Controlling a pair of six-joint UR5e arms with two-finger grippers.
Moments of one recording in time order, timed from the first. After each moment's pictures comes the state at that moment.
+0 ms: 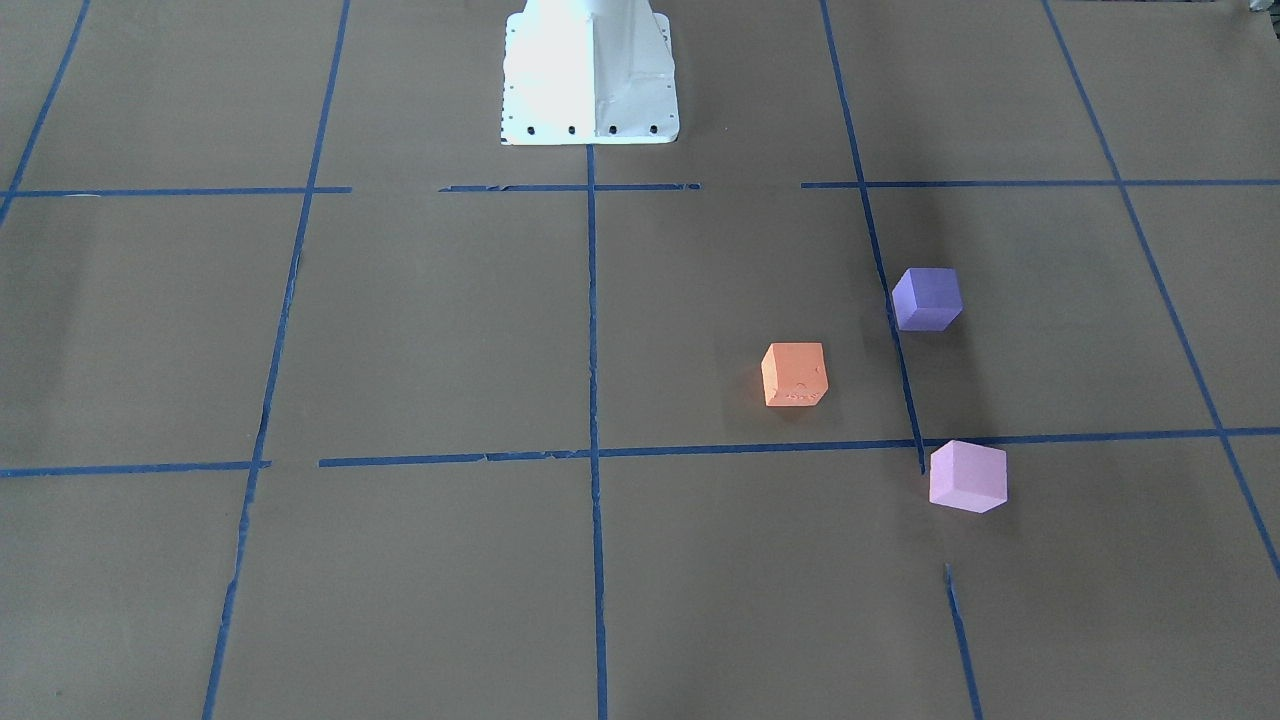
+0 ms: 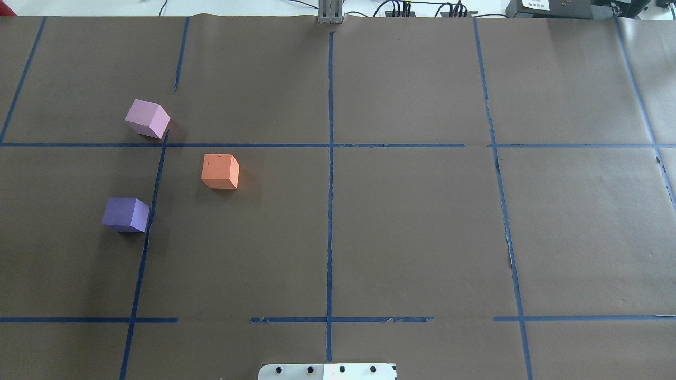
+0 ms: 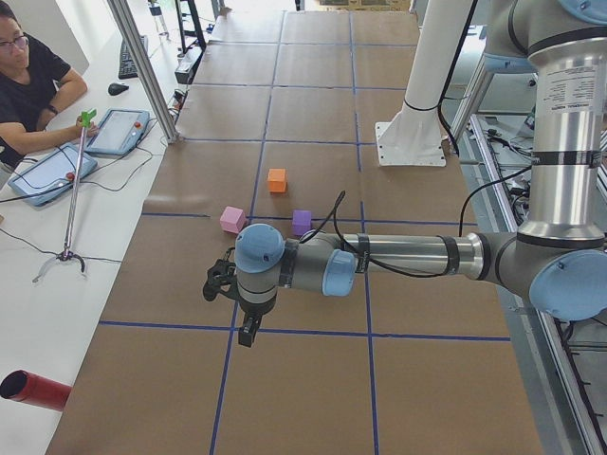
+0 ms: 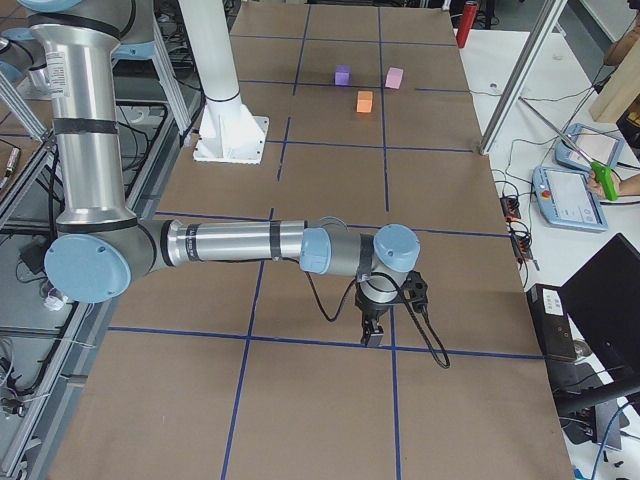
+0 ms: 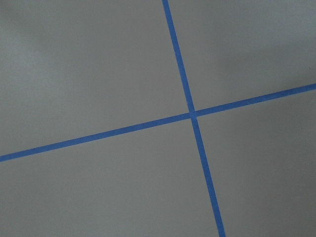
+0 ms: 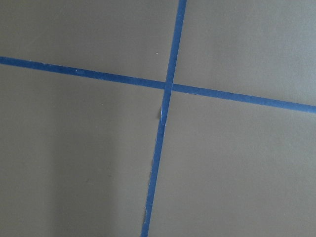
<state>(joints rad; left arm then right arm) -1.62 -1.52 -1.62 -1.72 -2.32 0.15 1.52 -1.52 1.60 -1.72 2.29 -0.16</state>
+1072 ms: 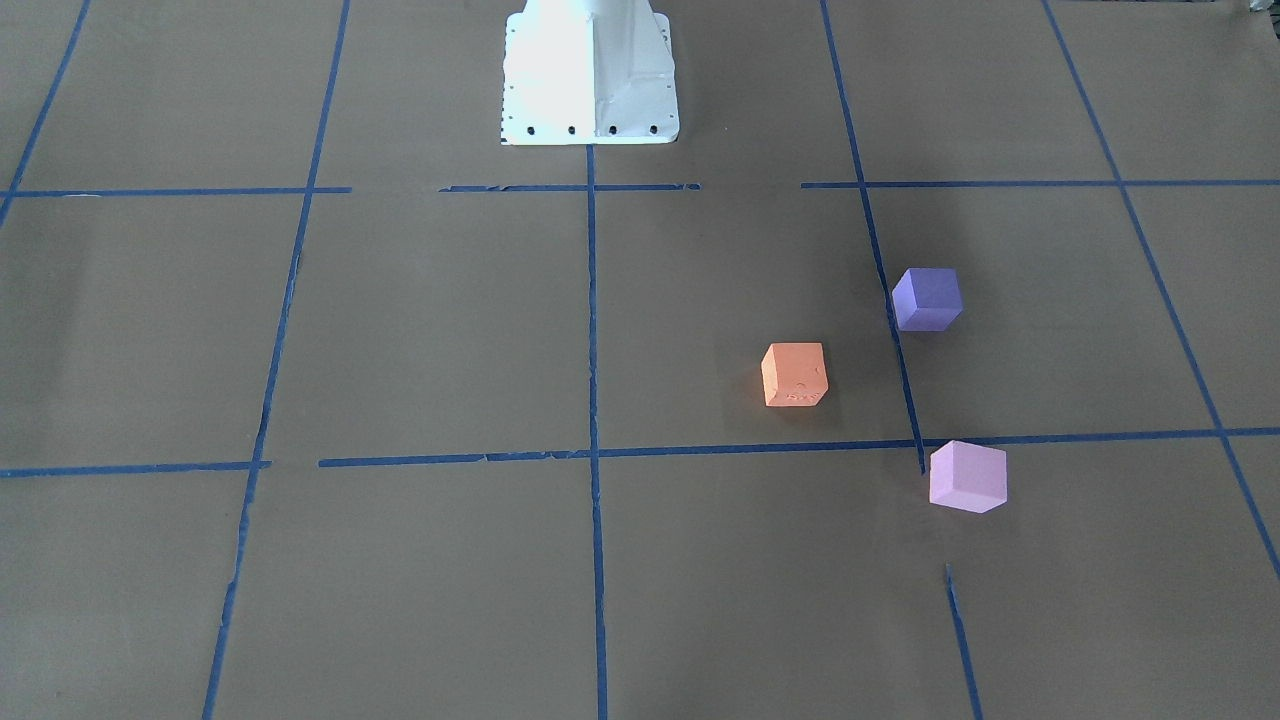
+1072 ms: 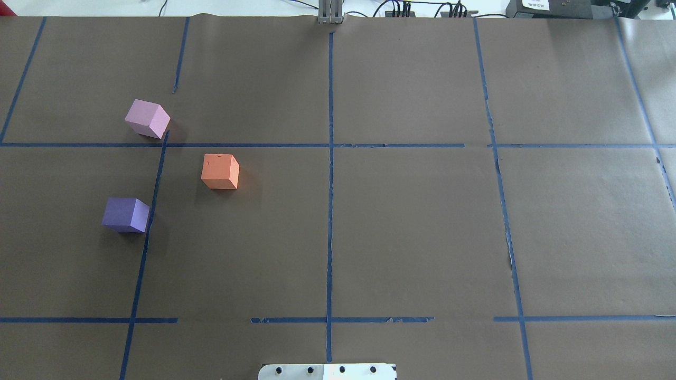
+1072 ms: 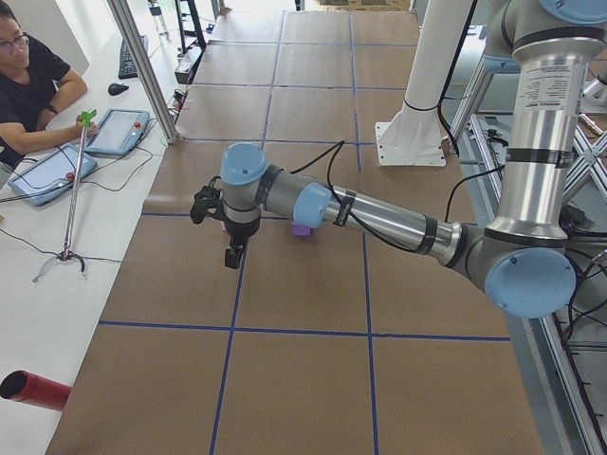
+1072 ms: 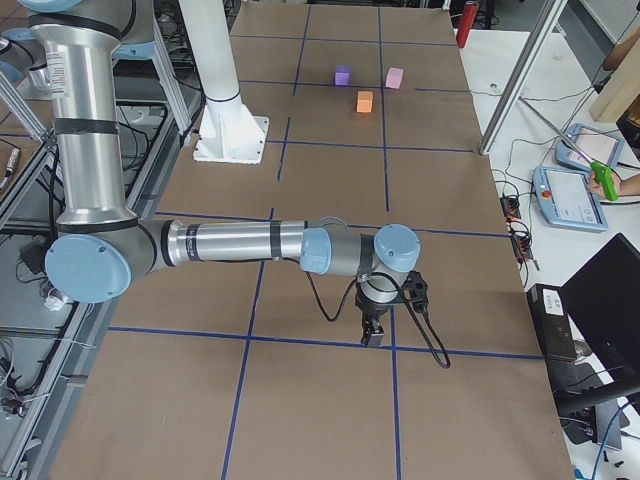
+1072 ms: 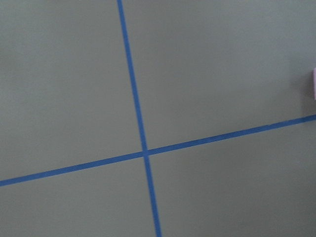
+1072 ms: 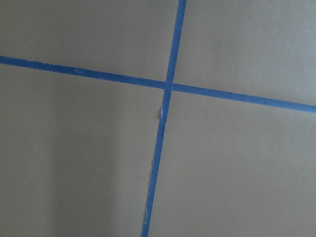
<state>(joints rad) -1.44 -1.70 -1.83 -1.57 -2.36 -0.20 1.52 -1.52 1.60 -1.72 2.29 -0.16</state>
